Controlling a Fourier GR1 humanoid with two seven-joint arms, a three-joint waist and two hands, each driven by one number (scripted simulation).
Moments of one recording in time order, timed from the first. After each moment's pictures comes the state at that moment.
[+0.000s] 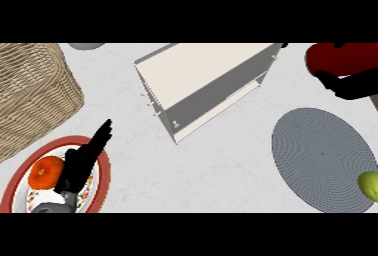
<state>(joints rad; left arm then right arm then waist) -0.03 0.26 -0.13 -1.35 0.02 -0.03 0.03 -0.68 -0.65 0.03 -1.63 0.31 0.25 0.37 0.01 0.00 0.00</state>
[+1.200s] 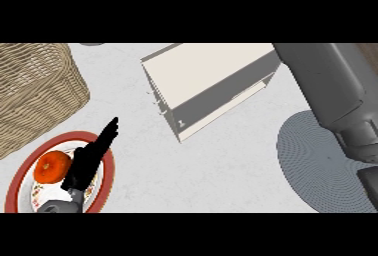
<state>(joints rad) -0.04 0.22 -0.13 -1.36 -0.03 -0.04 0.04 -1.31 -0.29 0.12 -0.63 0.64 0.06 0.14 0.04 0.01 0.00</state>
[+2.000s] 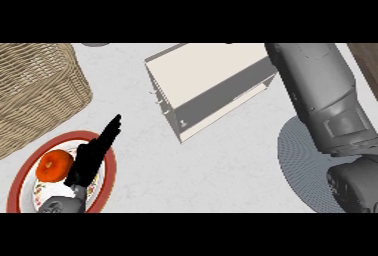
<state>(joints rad) -0.07 0.21 -0.13 -1.35 -0.04 -0.05 0.05 -1.37 -0.17 -0.30 -0.45 0.25 0.09 0.09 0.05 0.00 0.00</state>
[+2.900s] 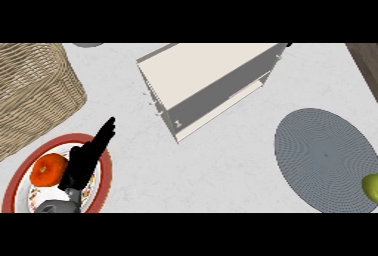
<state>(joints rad) -0.04 0.22 -0.10 -1.35 -0.04 -0.05 0.04 -1.25 -0.53 -0.54 -0.37 0.13 -0.10 -0.01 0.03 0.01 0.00</state>
